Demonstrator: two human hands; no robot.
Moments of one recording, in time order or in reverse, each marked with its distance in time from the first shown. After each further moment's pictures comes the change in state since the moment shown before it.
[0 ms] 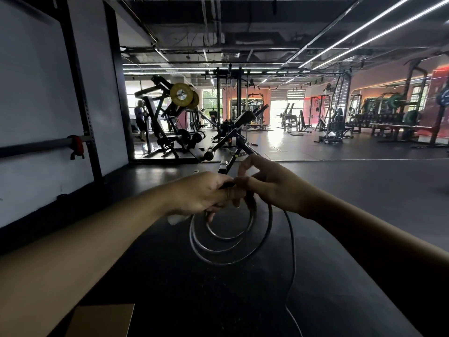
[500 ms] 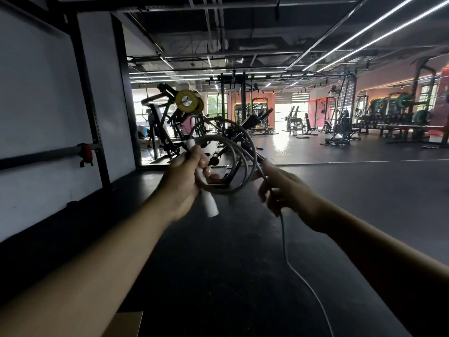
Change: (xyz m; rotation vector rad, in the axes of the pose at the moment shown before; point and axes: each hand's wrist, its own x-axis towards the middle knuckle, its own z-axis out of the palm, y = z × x) left_hand 0.011 -0.020 -0.015 -0.988 0.691 0.145; right_hand -0.004 0.022 -0.001 0.216 0.137 0.186
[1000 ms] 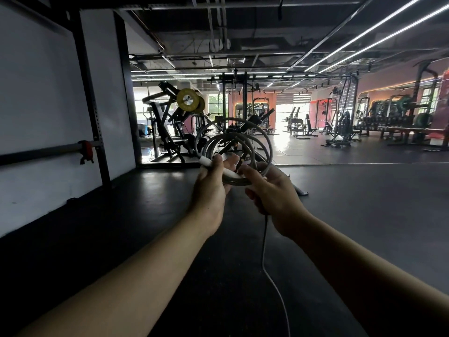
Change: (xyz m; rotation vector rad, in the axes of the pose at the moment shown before) left_hand -0.014 -0.034 0.045 -0.050 0.178 -0.017; right_hand 0.014 -0.003 0.047 0.277 0.272 -0.019
